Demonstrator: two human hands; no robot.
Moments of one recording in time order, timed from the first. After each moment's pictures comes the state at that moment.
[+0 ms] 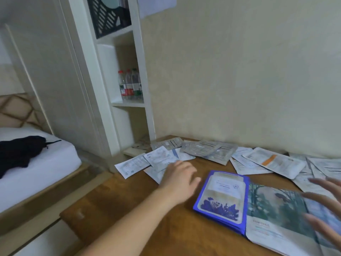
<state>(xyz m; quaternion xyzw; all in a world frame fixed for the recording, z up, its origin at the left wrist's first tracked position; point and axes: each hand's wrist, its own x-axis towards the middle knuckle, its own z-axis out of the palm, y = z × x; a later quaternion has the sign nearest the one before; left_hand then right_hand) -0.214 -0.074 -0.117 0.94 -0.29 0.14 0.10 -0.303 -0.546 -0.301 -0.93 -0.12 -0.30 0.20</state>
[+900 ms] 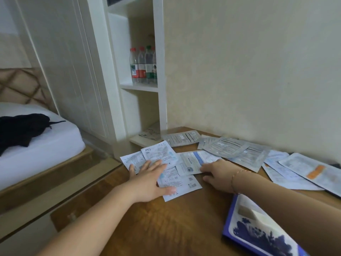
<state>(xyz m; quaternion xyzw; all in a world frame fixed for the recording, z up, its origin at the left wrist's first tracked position) -0.123 0.054 -0.160 0.98 -0.13 -0.09 0.06 -0.126 -0.192 -0.124 -0.99 -0.13 0.09 0.01</state>
